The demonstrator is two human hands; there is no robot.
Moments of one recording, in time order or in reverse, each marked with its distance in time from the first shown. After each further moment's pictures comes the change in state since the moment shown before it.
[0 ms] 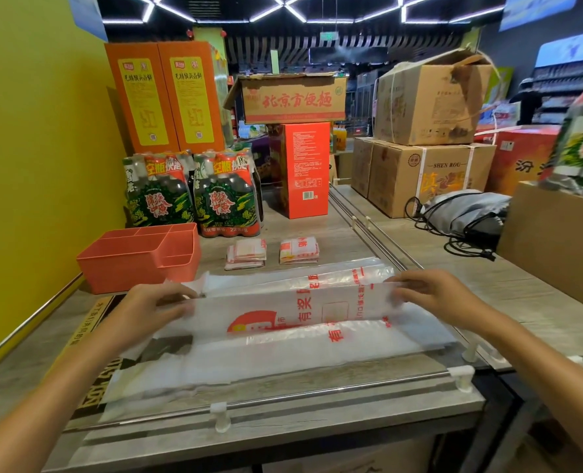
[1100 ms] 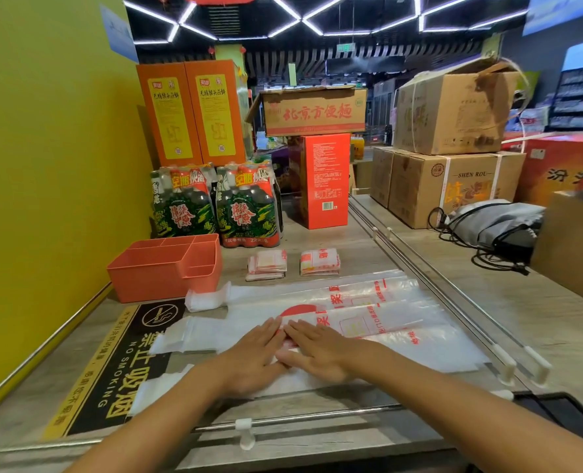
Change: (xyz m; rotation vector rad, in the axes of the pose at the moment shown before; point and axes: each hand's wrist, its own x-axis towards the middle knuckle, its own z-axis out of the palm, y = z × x) left_hand 0.015 0.031 0.111 0.380 -0.614 0.068; right_hand 0.055 -0.101 0.172 -0.501 -0.641 -0.078
